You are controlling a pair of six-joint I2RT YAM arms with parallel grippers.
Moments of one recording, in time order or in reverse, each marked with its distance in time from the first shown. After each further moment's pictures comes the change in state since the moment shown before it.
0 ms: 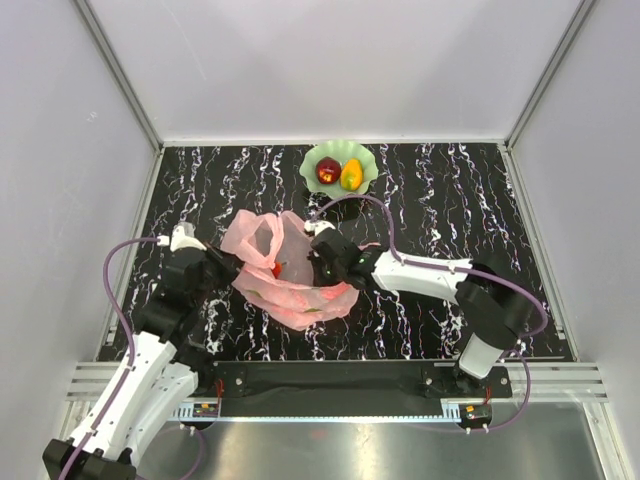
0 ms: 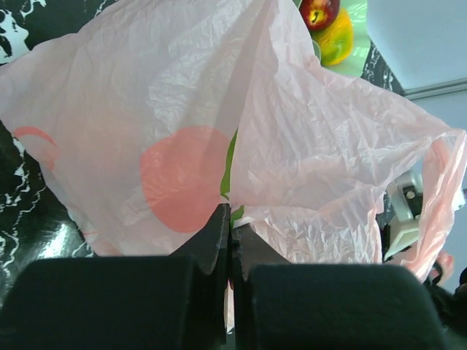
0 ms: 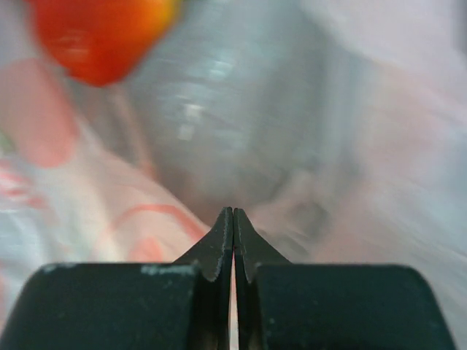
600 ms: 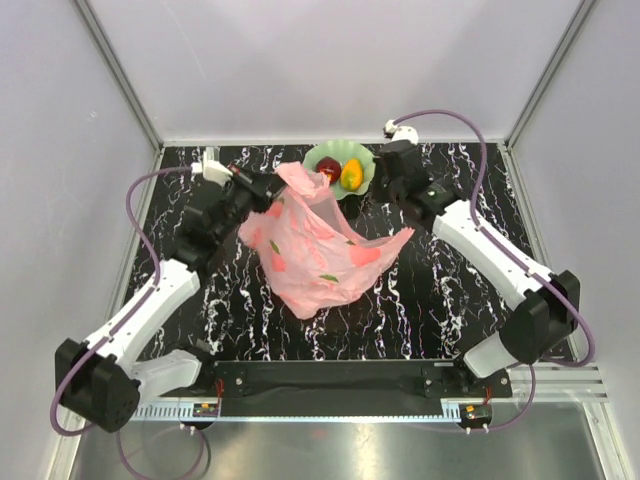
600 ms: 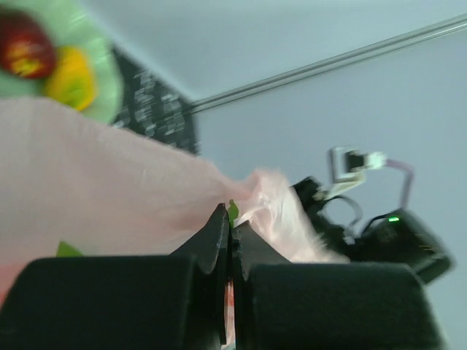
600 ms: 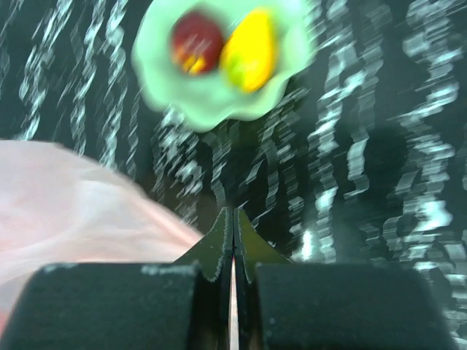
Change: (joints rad) left arm -0.114 0.505 0.356 0.577 0.158 -0.267; right arm -0.373 -0.191 0.351 -0.274 0.275 -0.064
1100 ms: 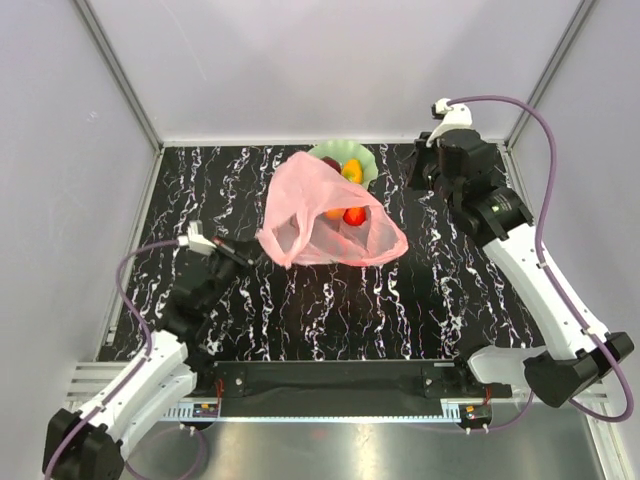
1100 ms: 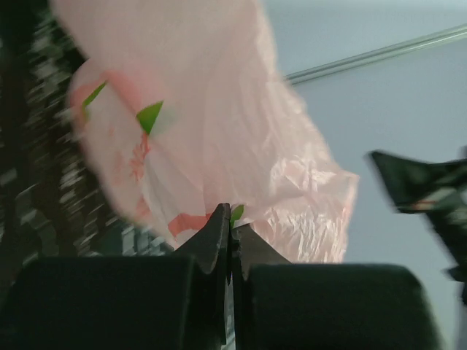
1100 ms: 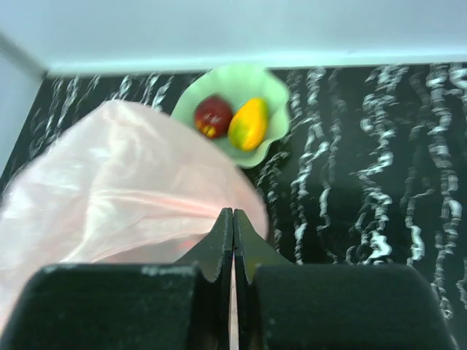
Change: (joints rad) left arm 0.005 -0.414 -0.523 0.212 -0.047 -0.066; right arm -0.099 -0.244 0.110 -0.082 -0.029 -0.108
